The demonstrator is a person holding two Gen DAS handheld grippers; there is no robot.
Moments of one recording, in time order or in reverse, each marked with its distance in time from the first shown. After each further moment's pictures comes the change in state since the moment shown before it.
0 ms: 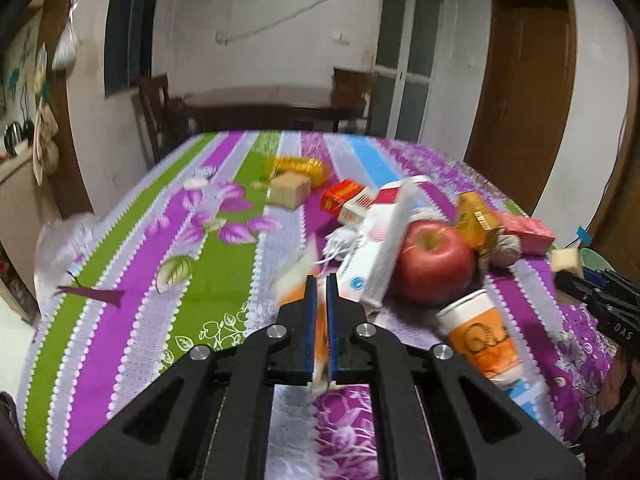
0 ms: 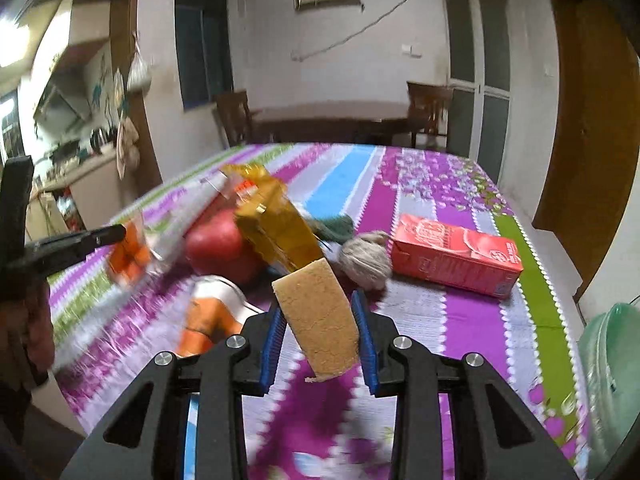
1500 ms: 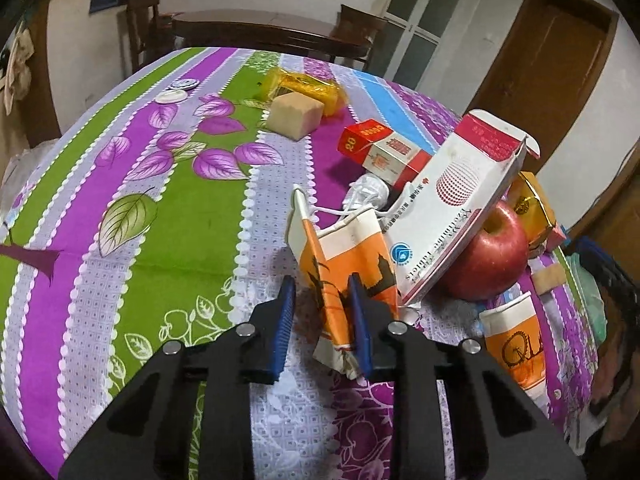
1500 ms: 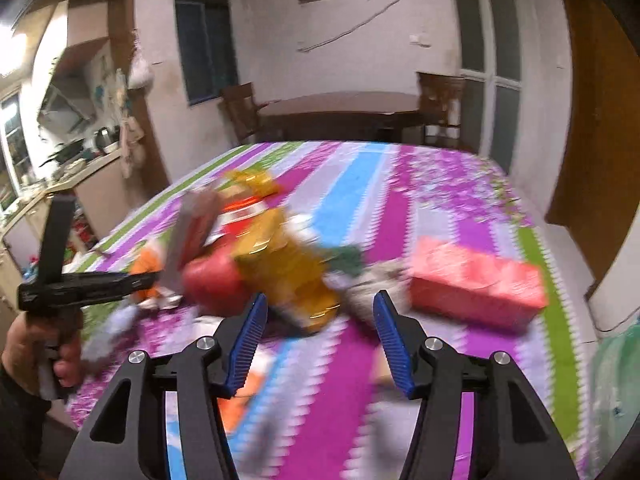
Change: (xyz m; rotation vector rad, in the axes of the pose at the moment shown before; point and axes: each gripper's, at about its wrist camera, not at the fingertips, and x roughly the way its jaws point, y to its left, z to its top) left arm 0.084 0.043 -0.001 -0.130 0.280 -0.133; right arm 0.033 -0.035 0.034 -0.006 0.123 0.035
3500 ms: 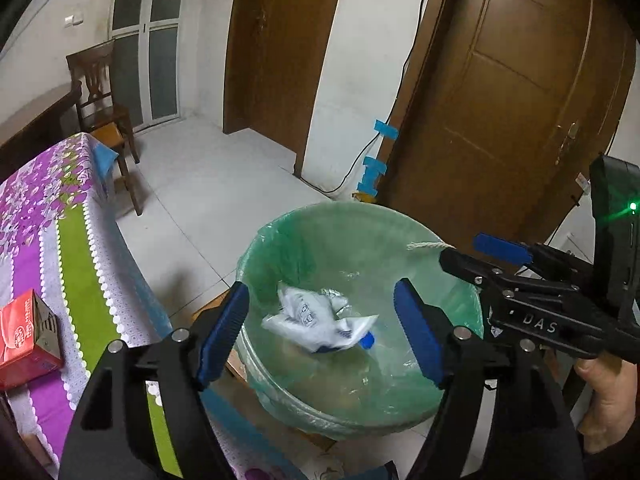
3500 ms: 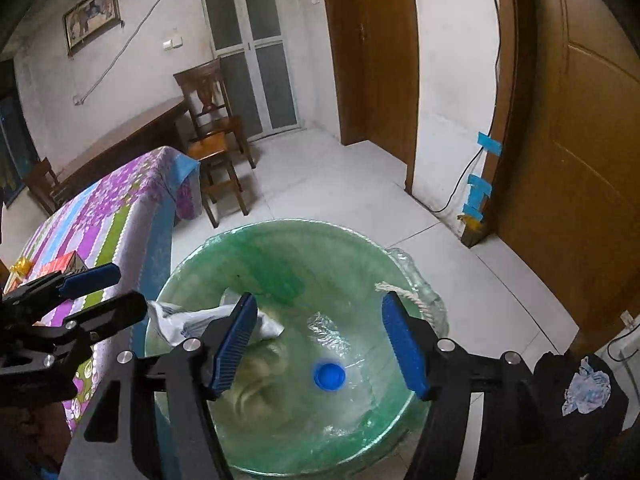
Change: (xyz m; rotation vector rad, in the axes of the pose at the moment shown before) left arm 0.103 -0.526 -0.046 0.600 0.072 -0.443; right arm -0.204 -0.383 -0.166 0.528 -0.003 -0.530
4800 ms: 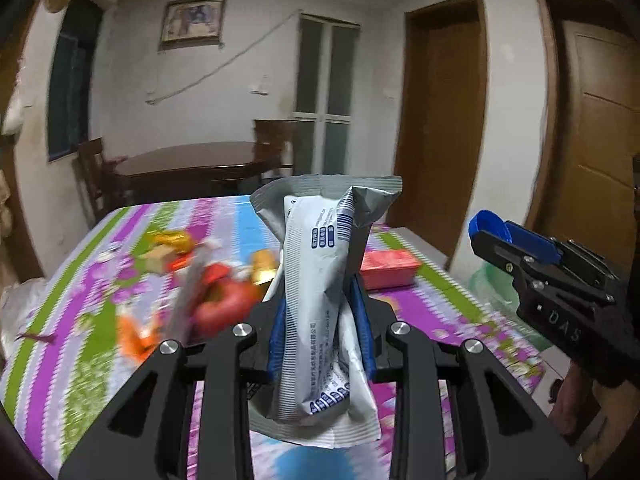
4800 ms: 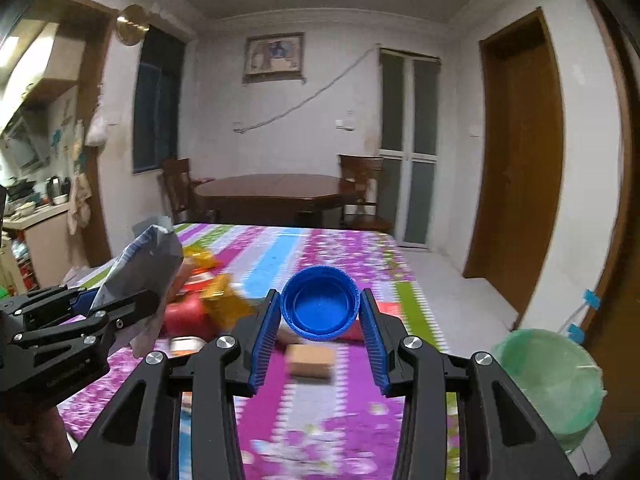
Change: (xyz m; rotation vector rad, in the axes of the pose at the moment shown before) left arm -0.306 0.133 -0.166 -0.182 -0.410 0.480; right arm -0.187 0.350 -0.089 -0.358 -0.410 0.302
